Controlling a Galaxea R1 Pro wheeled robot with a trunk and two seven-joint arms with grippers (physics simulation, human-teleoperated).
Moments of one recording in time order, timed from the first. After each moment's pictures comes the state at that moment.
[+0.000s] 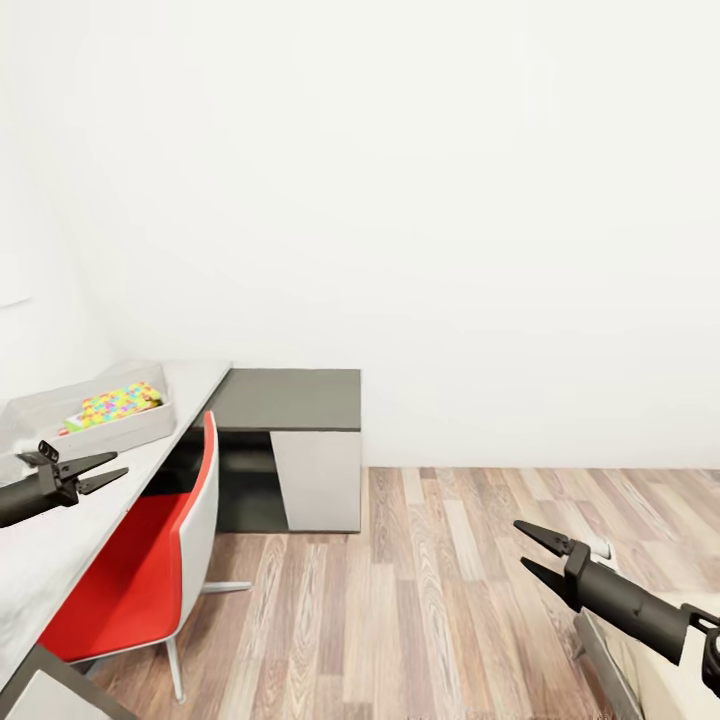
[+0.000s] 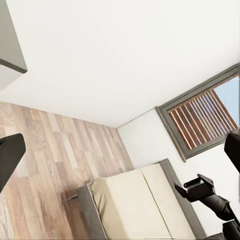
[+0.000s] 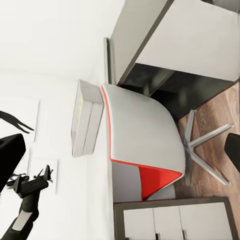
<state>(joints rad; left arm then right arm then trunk) -0.87 0.70 0.05 -0.36 0.46 0.65 -1.57 -0.08 -0.25 -0.34 -1.58 -1.40 1.04 0.12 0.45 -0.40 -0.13</state>
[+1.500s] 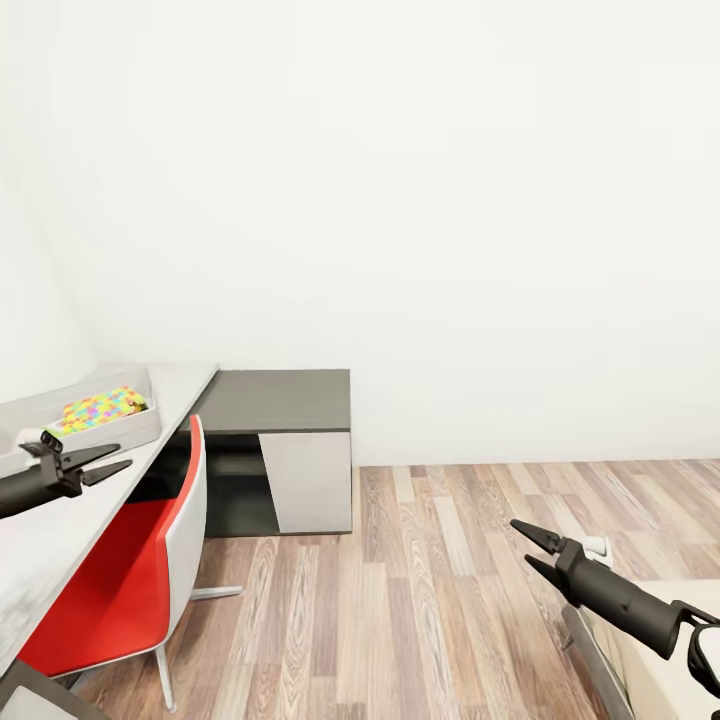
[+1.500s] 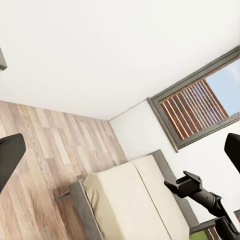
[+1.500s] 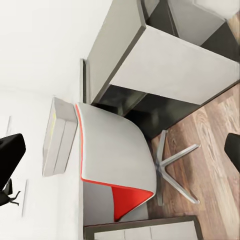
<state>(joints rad) -0.87 0.69 0.05 -0.42 0.46 0.70 -1.57 -0.09 -0.24 -0.31 -1.58 -1.27 0.95 0.12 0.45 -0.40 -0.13</state>
